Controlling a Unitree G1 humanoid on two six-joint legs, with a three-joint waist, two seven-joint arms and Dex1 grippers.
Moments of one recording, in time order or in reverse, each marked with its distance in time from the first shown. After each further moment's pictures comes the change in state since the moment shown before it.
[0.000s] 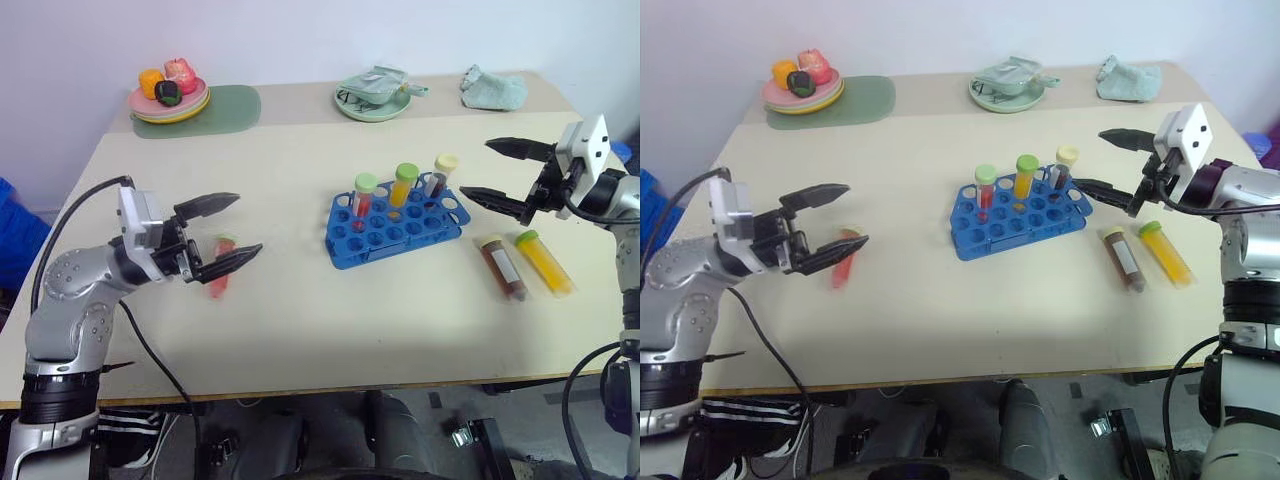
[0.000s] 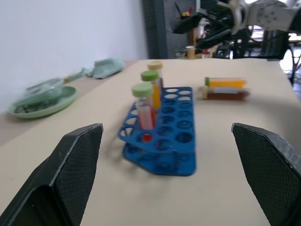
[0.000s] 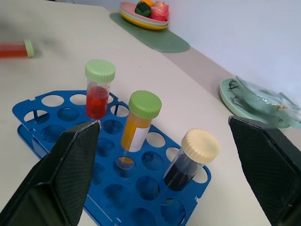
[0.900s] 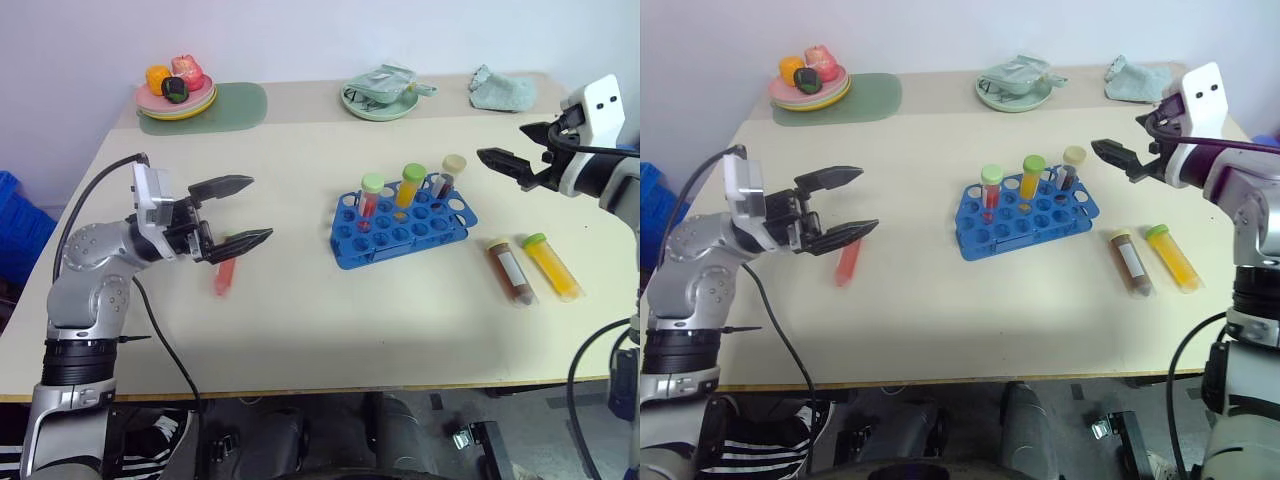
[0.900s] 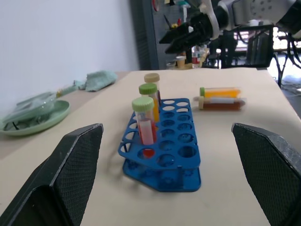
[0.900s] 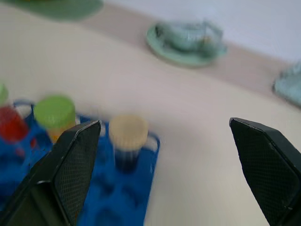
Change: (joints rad) left arm -0.226 -0.011 -0.053 0.183 0.019 -0.018 -0.091; right arm -0.037 -0.081 -0.029 -0.307 0.014 0.765 -0.422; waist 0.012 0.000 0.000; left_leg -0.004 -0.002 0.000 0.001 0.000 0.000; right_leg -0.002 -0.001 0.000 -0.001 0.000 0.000
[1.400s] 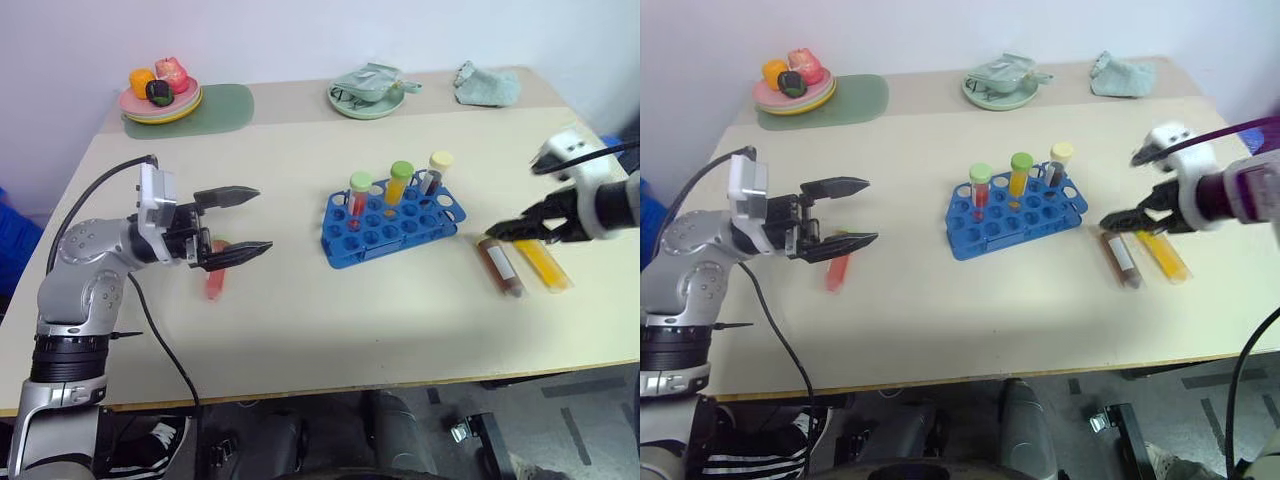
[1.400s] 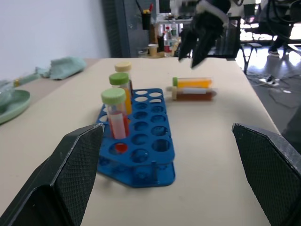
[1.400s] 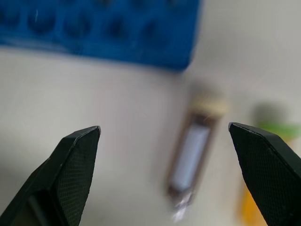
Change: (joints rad) left arm 0.030 0.023 -0.020 -0.030 -0.011 0.078 -0.073; right arm -0.210 -0.244 0.434 -0.070 0.073 0.677 0.154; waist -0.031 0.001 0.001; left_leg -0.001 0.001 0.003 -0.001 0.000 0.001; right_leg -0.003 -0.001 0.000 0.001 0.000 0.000
